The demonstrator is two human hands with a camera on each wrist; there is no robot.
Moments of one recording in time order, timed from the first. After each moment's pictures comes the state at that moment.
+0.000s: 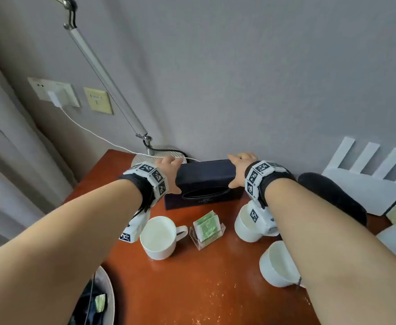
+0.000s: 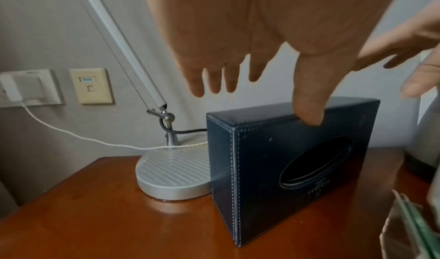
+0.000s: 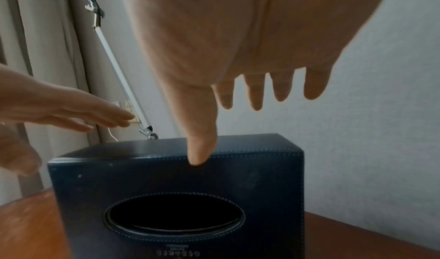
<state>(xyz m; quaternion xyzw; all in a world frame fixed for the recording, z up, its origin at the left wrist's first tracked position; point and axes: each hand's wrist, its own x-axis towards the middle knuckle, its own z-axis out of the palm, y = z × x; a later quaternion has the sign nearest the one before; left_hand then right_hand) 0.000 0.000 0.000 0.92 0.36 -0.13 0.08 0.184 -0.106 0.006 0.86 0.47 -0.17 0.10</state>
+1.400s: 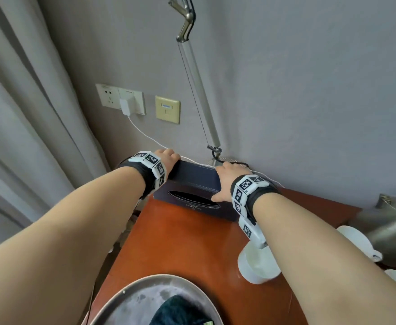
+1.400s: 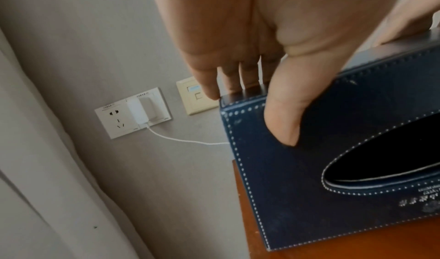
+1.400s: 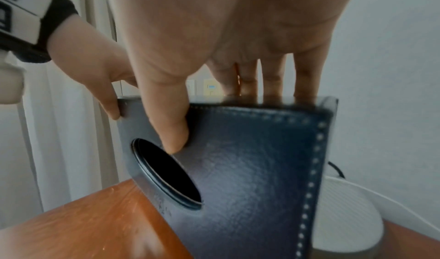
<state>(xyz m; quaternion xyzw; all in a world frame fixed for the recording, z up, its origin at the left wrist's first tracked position) -0.164 0.202 0.004 0.92 0.32 -0.20 -0.02 -0.030 0.061 0.010 0.81 0.56 -0.09 0.13</state>
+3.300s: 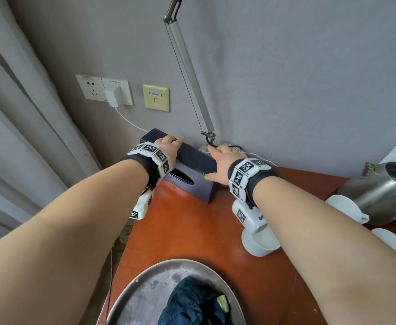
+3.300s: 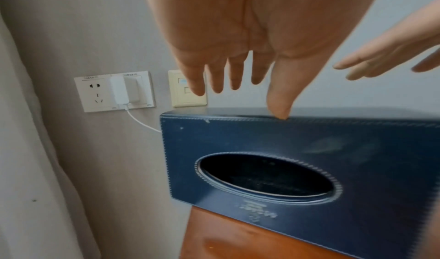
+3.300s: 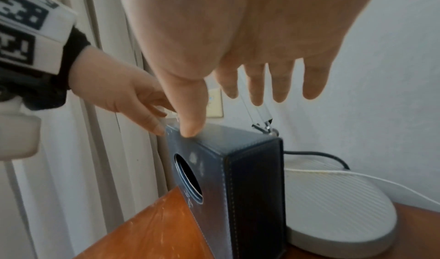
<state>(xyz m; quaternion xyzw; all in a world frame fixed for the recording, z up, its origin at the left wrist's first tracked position) -0.162 0.191 0.005 0.93 0.34 -0.10 0.07 -0.050 0.058 0.015 0.85 0.50 -0.15 0.06</state>
